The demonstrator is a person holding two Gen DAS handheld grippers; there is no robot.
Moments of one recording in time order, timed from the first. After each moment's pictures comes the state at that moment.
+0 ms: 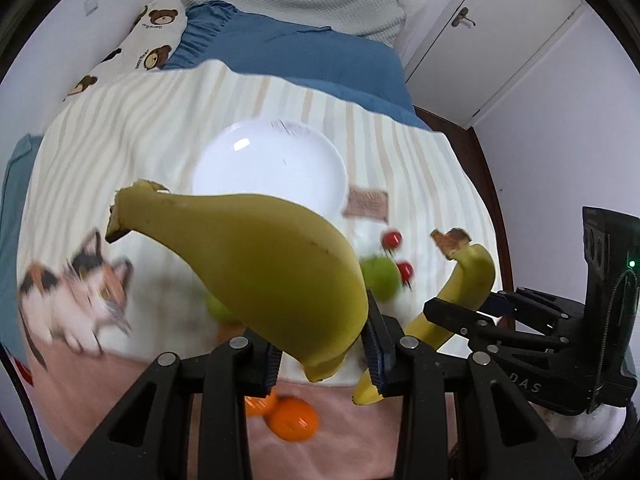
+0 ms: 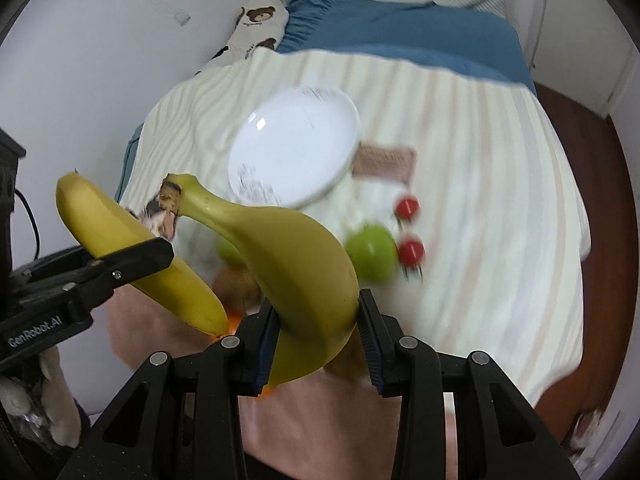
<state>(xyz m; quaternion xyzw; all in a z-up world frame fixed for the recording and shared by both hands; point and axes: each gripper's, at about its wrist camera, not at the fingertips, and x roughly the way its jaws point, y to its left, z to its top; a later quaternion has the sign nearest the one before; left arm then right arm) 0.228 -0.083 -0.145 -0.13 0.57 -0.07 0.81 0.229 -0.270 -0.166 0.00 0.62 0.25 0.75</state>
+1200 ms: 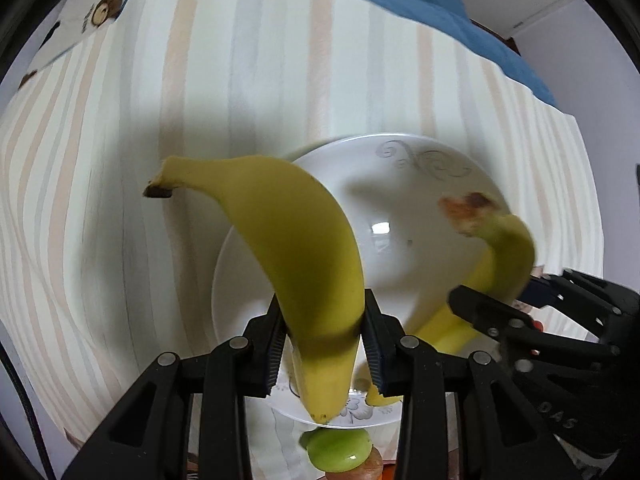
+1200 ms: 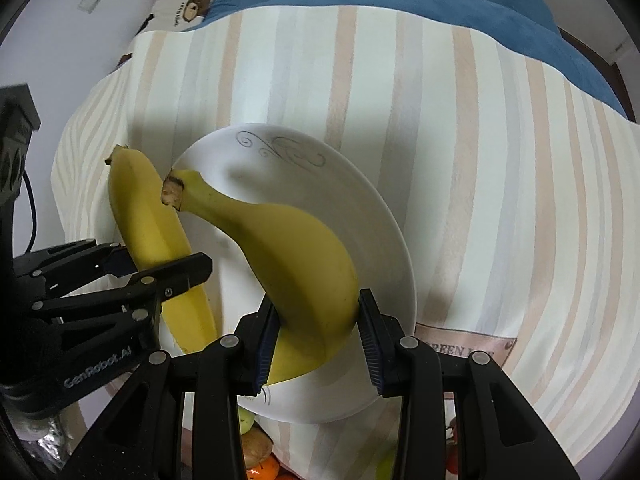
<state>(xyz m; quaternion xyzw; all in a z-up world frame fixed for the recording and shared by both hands) 0.428 -0.017 -0.294 -0.06 0.73 -0.07 0.68 0.405 -0.164 -0.299 0.02 0.74 0.17 0.65</state>
